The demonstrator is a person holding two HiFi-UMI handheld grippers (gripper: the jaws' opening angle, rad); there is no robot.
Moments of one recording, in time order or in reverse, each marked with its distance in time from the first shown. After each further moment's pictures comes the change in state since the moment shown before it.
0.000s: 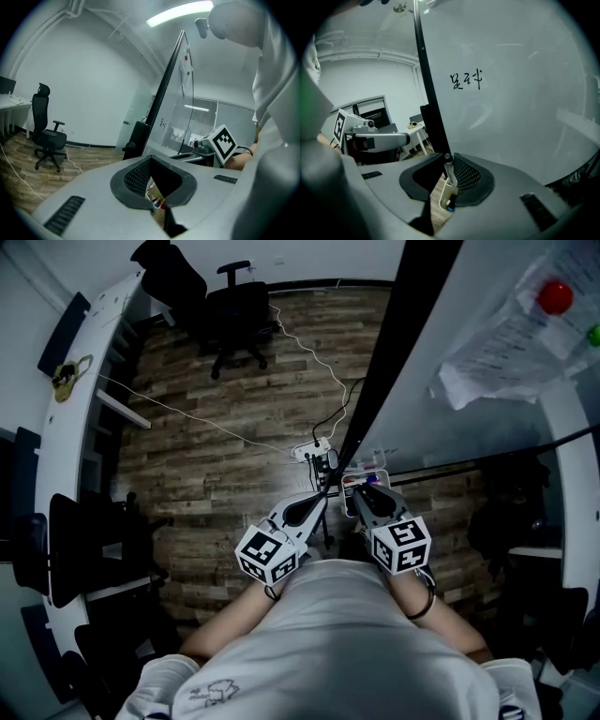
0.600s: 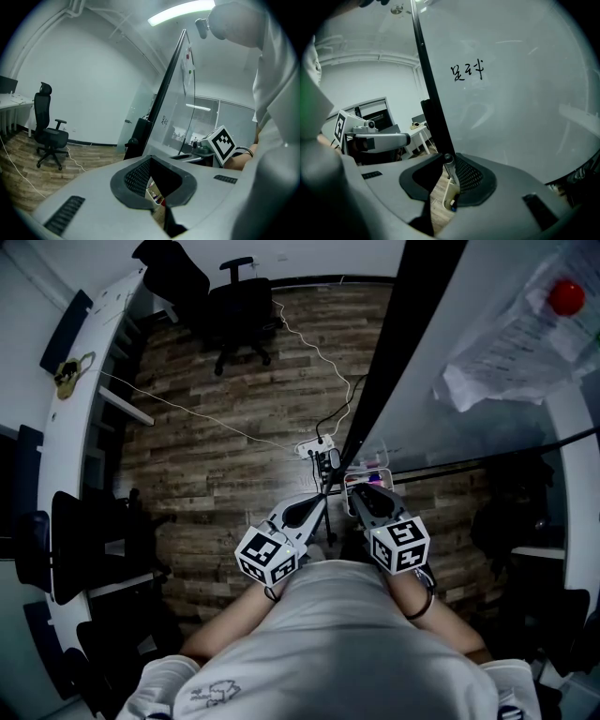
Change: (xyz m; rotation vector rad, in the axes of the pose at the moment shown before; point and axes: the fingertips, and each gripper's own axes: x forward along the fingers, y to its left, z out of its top) left arm -0.004 0.004 -0.007 -0.011 0.015 0.017; right arm 0.008 0.006 -0.008 0.021 0.006 0.036
